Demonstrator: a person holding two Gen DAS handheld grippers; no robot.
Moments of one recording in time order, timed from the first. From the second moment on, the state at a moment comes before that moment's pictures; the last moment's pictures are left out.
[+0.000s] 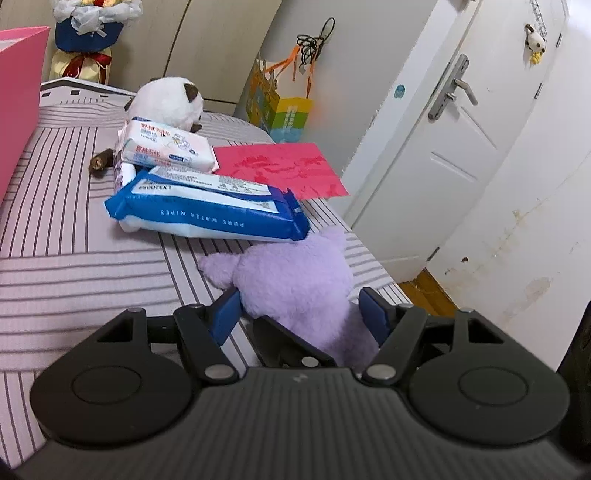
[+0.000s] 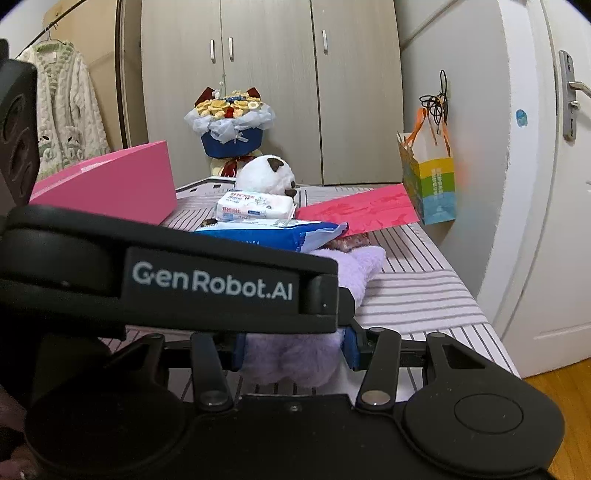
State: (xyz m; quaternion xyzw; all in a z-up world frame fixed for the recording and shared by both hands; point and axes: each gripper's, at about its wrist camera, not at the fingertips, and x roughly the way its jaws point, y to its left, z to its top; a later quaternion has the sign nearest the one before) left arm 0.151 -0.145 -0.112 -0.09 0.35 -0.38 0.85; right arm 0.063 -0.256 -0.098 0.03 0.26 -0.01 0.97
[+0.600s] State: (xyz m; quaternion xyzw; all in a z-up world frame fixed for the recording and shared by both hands) left arm 0.101 -0.126 -0.086 -0.05 0.38 -0.37 0.85; right arm 0.023 -0.247 -0.072 0.07 0.32 0.03 0.95
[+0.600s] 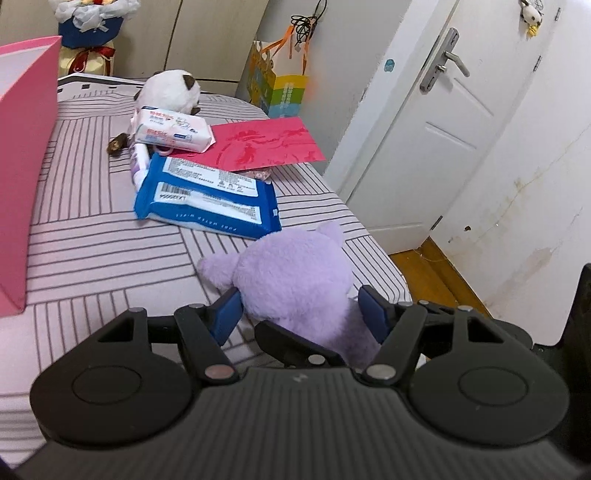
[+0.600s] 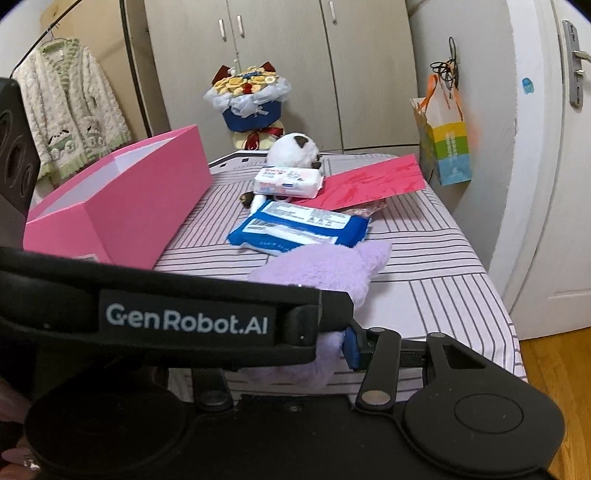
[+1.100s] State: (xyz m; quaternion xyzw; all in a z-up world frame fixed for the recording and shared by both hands) left arm 0.060 -0.082 -0.052 -0.08 0.36 -0.35 0.86; right arm -0.002 -0.220 -0.031 0.01 0.33 0.11 0.94
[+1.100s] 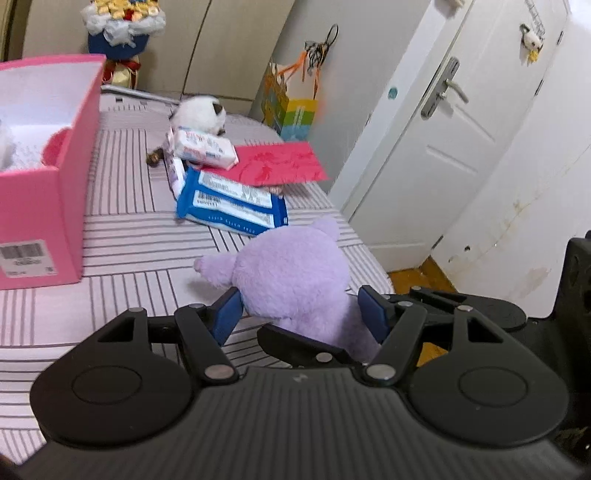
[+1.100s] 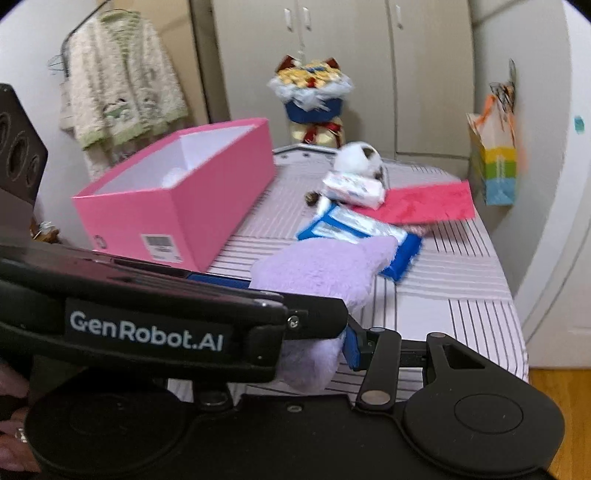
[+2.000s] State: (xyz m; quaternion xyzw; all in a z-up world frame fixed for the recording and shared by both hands) left arm 0.113 0.043 0.023 -0.08 0.27 -0.27 0.92; right arm 0.075 -0.121 0.038 0.00 0.24 0.25 0.94
